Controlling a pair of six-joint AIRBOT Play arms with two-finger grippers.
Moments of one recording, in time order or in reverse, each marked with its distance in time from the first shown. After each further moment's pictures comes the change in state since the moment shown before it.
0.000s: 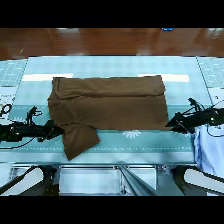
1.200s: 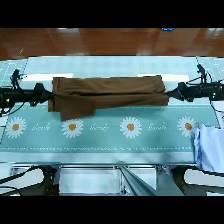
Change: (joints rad) left arm -0.111 -0.199 0.521 -0.172 0.117 -0.074; right arm 0.055 -0.129 0.378 0.288 -0.135 -0.166
